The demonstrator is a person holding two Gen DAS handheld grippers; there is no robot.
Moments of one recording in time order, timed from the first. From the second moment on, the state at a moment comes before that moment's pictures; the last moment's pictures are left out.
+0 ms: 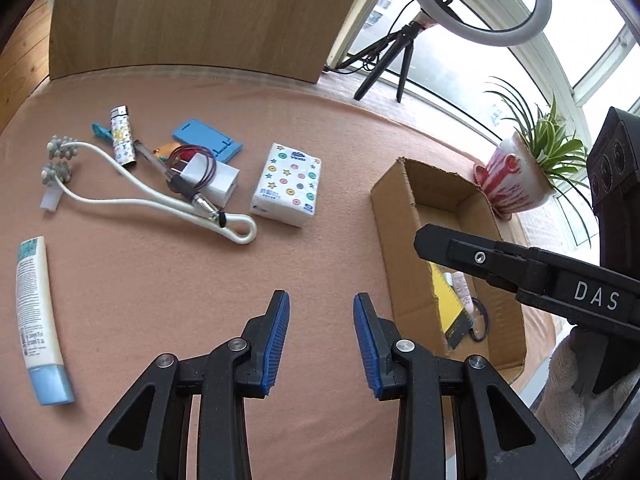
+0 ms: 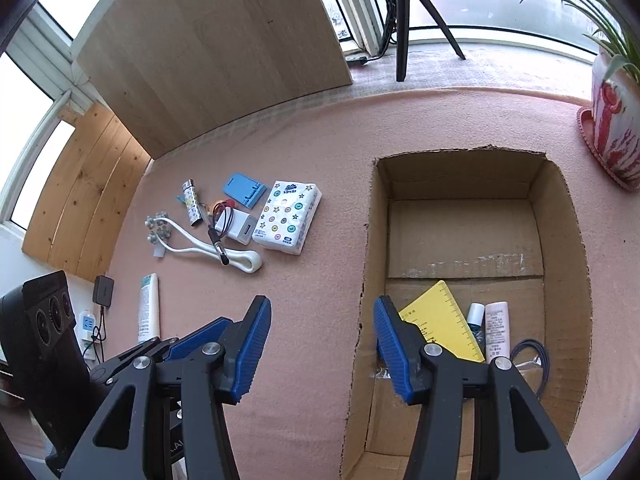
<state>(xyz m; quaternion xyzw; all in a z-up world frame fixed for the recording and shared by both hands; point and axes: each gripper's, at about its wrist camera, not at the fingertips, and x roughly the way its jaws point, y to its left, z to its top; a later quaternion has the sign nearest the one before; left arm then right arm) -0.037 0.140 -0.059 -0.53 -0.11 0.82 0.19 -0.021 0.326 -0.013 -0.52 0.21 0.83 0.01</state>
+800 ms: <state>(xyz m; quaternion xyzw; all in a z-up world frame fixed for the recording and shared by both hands) -0.025 -0.034 -0.081 -0.53 -0.17 0.83 0.07 -0.137 0.231 -0.077 -0.58 0.15 0.80 -0.06</state>
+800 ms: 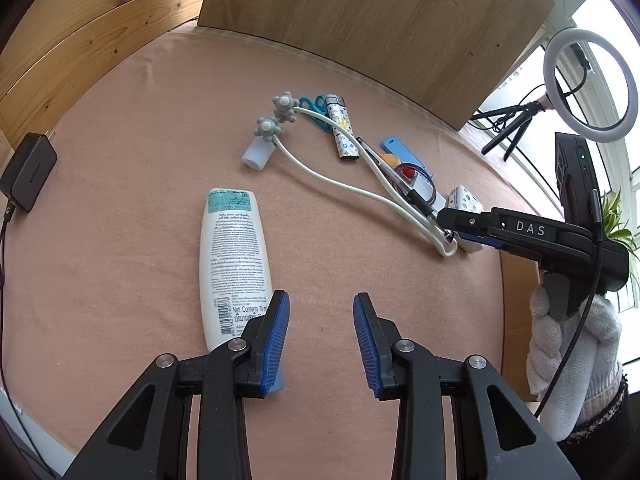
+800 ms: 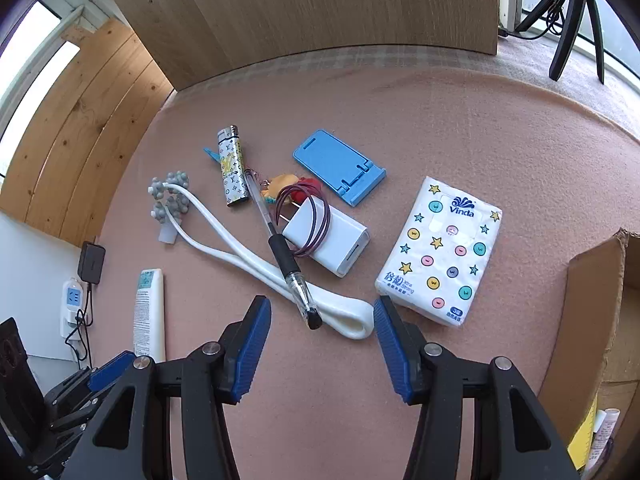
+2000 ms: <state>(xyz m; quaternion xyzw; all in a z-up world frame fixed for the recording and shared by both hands) -0.053 -0.049 -0.089 -0.54 -0.17 0.82 0.06 -0.080 0.151 -0.102 -0.61 0.02 0.79 -0.08</state>
